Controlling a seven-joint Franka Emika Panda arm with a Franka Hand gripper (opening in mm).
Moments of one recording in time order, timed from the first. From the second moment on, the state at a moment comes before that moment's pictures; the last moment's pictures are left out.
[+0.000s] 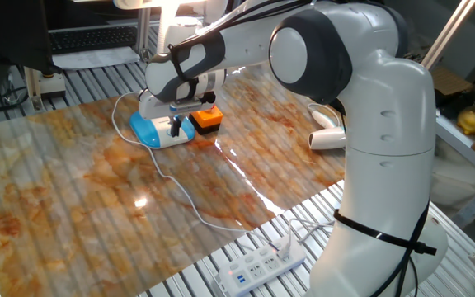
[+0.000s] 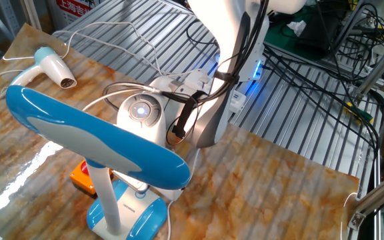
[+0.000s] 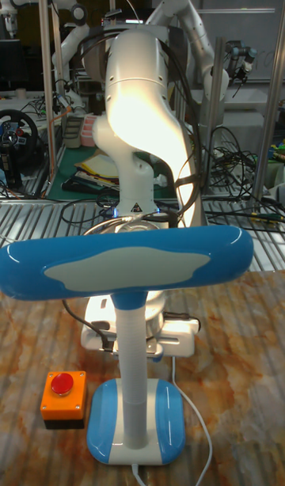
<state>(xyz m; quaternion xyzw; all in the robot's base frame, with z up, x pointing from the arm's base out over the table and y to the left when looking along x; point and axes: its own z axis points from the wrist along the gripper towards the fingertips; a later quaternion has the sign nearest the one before) 0.613 0.005 0.096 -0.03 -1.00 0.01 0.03</state>
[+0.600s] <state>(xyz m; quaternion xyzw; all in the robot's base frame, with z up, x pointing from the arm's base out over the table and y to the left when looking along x) 0.618 0.003 0.096 -0.04 -1.00 0.01 0.00</state>
